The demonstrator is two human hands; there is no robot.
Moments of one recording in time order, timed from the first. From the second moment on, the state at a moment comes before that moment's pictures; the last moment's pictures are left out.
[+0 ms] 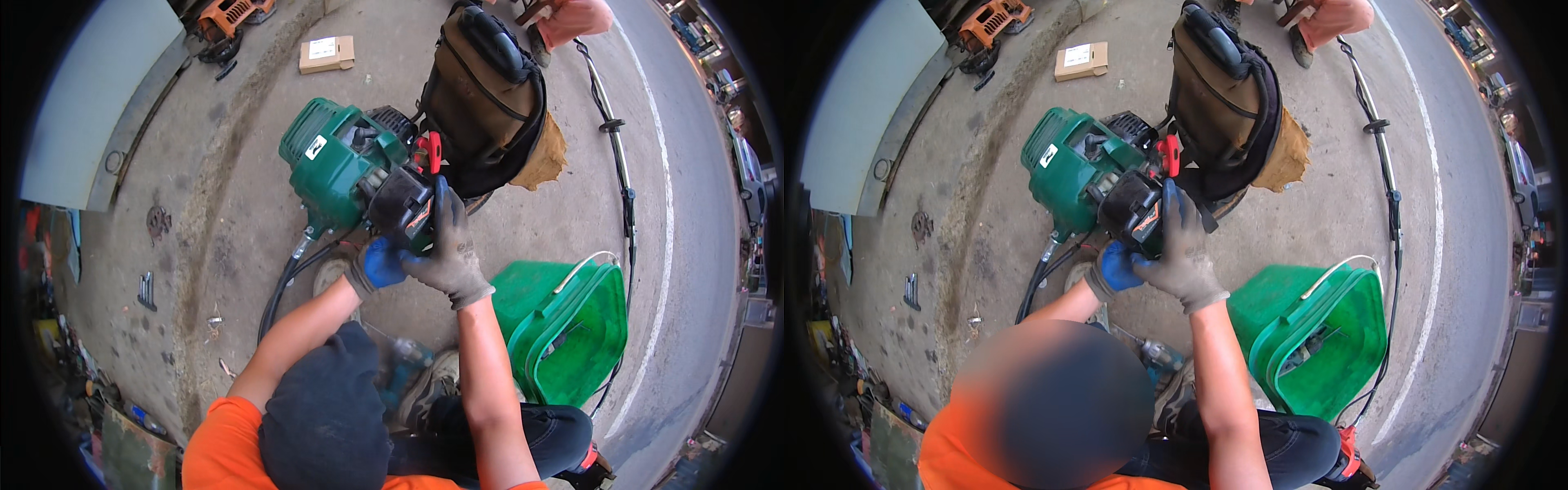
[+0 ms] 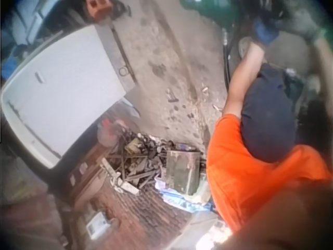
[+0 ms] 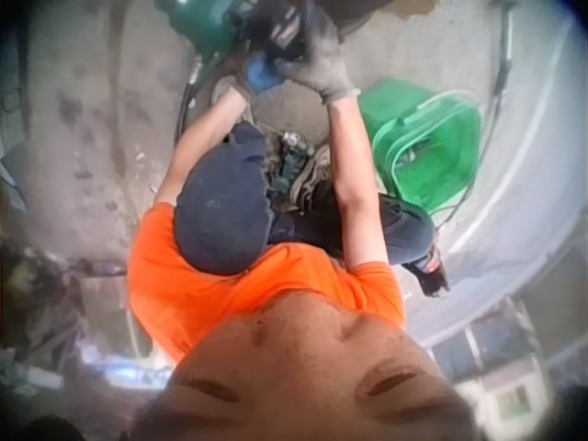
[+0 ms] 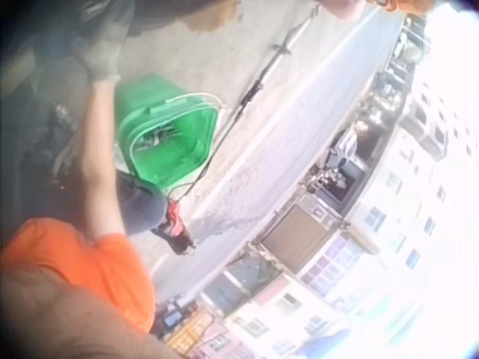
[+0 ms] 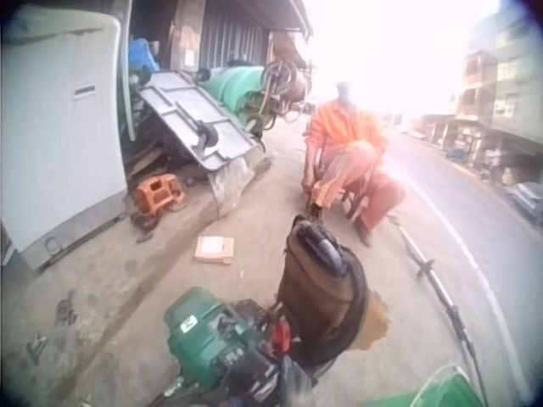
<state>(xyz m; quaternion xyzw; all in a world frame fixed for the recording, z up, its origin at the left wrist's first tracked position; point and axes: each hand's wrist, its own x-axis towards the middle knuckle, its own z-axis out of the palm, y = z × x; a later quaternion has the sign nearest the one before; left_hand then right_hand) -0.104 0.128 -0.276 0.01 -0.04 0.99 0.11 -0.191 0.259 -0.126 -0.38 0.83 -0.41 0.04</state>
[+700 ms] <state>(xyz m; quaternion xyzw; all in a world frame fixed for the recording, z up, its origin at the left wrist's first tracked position) -0.103 0.126 -0.245 0.00 0.10 1.00 0.02 -0.189 0.253 -0.118 -0.38 0.86 -0.33 0.01</state>
